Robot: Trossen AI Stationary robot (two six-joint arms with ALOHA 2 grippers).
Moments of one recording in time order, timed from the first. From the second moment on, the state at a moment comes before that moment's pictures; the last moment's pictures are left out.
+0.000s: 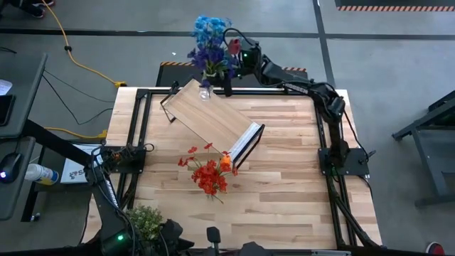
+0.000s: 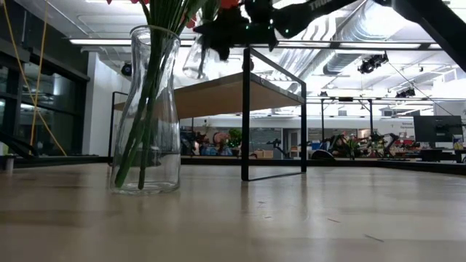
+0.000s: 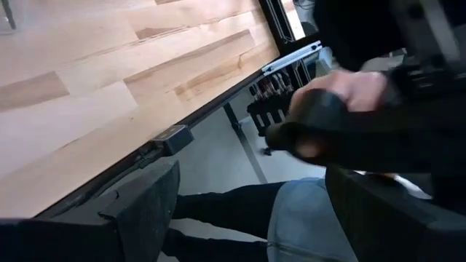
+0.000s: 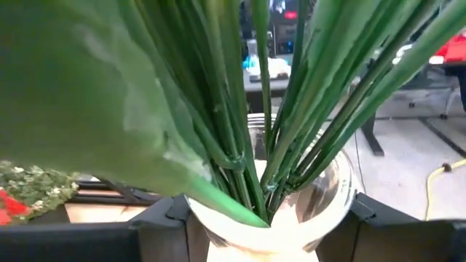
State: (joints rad) left arm -1.02 1.96 2.07 -1.04 -0.77 -1.92; right arm -0.57 2.04 1.88 0.10 -0.76 0.05
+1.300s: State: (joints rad) left arm -1.04 1.96 2.07 -1.34 -0.82 -2.05; right arm -0.54 2.10 1.88 0.36 -0.71 0.21
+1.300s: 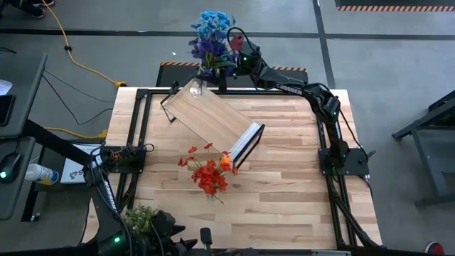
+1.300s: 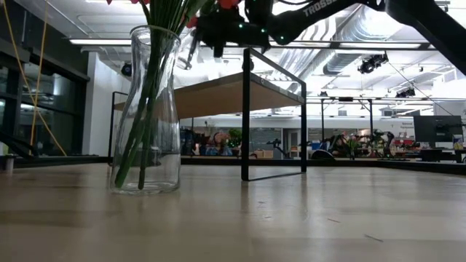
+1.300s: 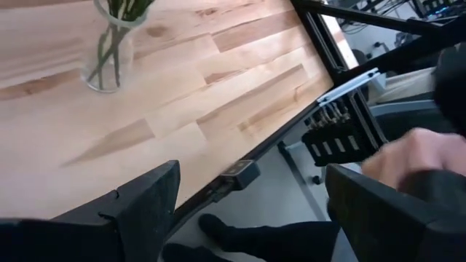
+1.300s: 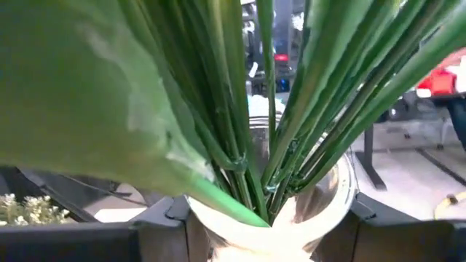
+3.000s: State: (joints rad) left arm -1.03 1.96 2.07 -1.36 -0.82 -2.05; right arm -0.49 2.14 1.88 0.11 -0.72 0.03
